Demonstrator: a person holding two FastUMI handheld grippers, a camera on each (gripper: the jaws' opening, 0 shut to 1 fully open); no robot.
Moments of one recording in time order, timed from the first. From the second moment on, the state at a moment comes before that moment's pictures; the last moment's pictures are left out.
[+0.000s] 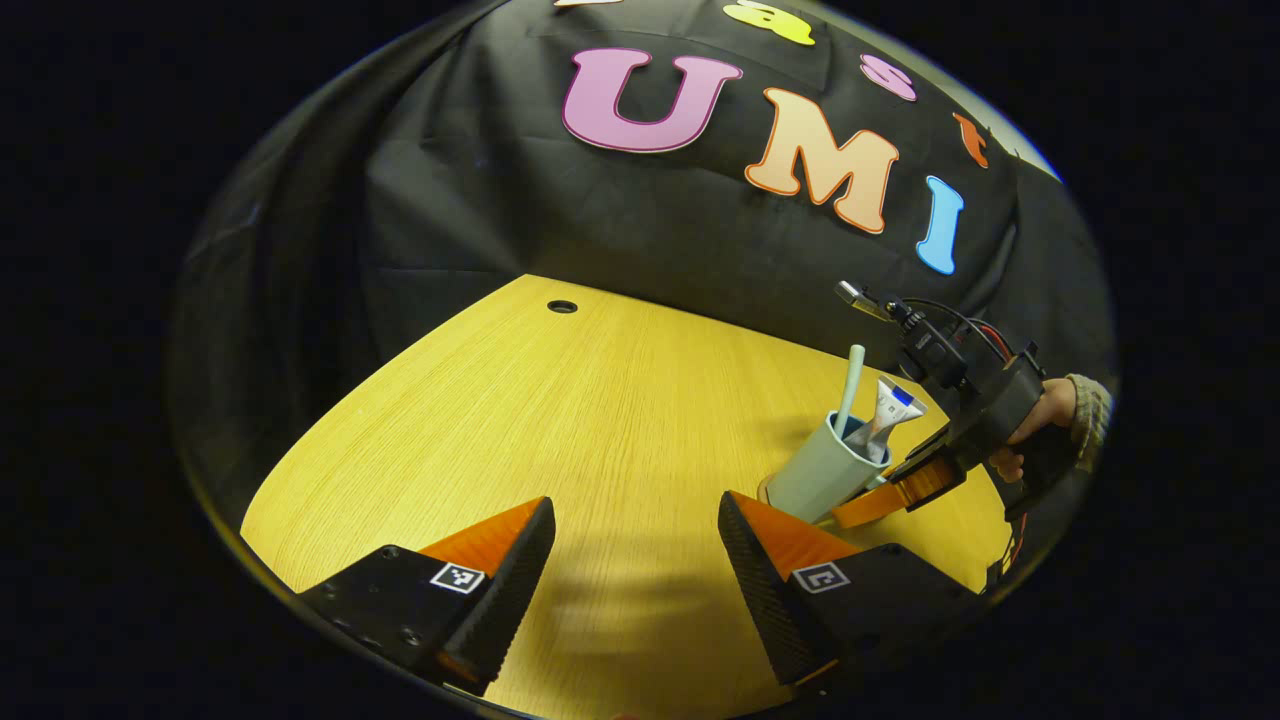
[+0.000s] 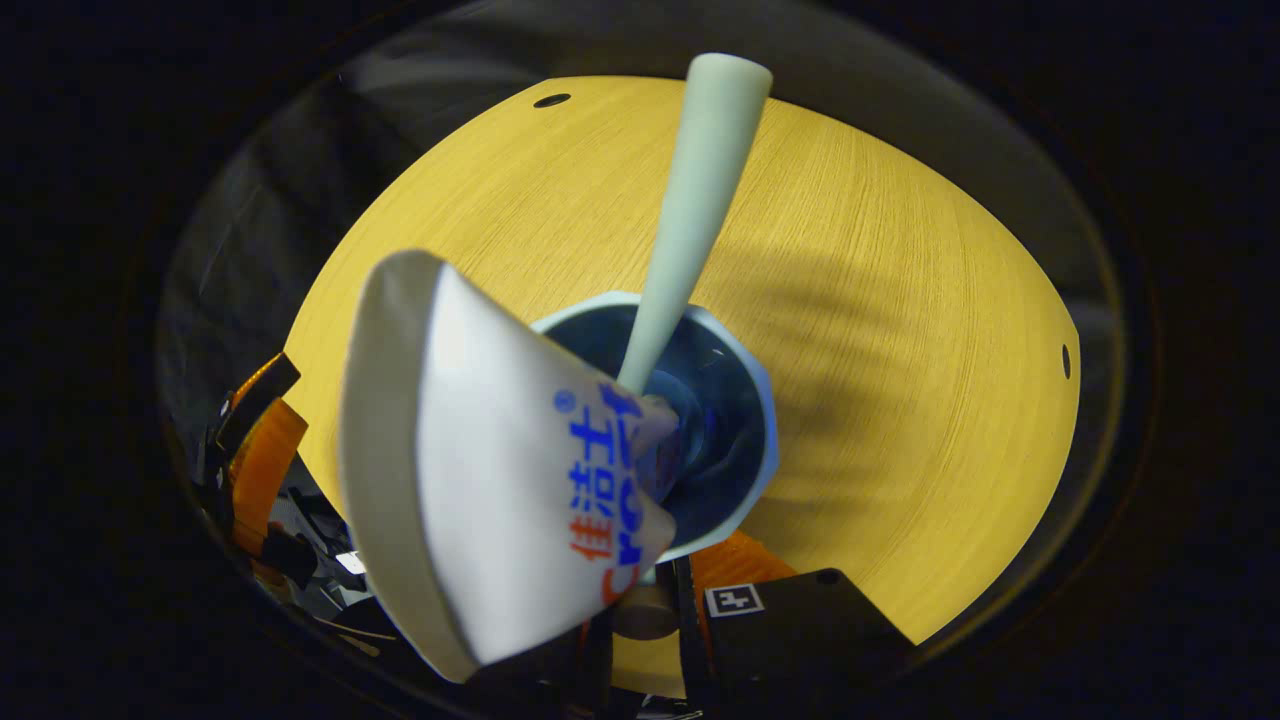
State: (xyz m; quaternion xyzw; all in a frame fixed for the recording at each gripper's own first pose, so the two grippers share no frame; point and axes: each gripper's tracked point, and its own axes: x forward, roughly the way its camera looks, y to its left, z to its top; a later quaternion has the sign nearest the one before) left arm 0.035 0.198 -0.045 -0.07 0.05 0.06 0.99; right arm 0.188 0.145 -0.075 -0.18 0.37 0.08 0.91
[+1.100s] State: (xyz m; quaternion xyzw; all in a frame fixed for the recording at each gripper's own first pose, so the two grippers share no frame) left arm 0.033 0.120 -0.011 0.00 0.06 0.03 1.00; right arm 0.120 0.054 0.009 -0.02 0.16 0.08 0.98
